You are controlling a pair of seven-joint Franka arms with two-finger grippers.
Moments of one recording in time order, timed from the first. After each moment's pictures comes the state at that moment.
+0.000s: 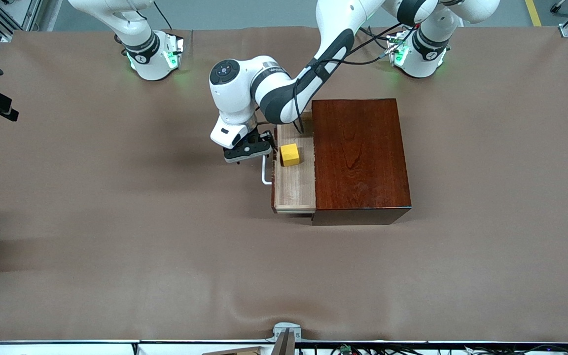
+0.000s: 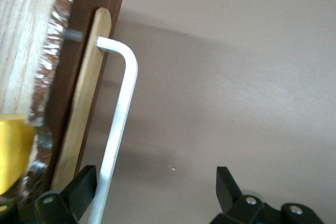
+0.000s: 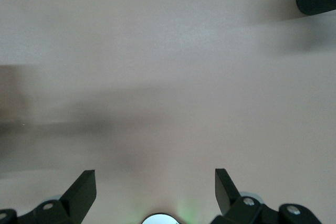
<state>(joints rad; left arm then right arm) -1.02 0.88 0.03 -1.08 0.15 2.01 -1.28 0.05 0.03 -0.14 -1.41 -0.02 1.36 -0.03</state>
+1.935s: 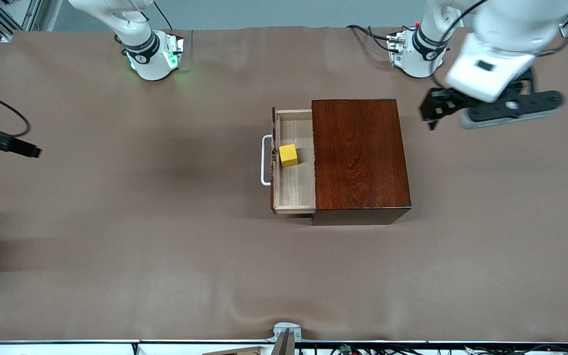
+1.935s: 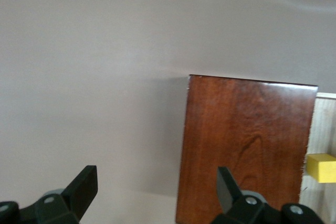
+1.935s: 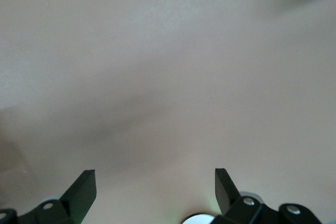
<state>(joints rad) -0.45 0.16 0.07 -1.23 0.13 1.40 -0.43 0.07 0.18 -0.12 -1.41 -0.02 1.41 0.33</state>
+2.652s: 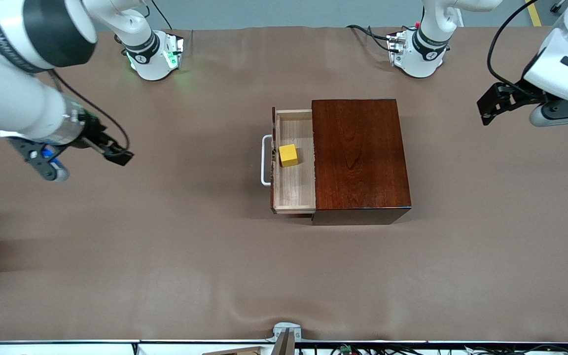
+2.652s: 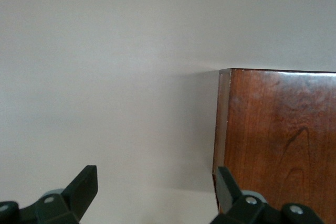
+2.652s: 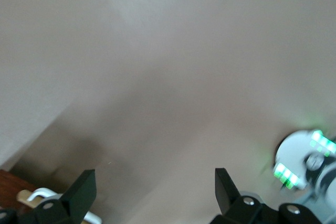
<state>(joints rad) -0.30 0.06 0.07 -1.37 0.12 1.43 -0.24 0.36 0.22 -0.11 -1.42 0.12 1.40 1.10</state>
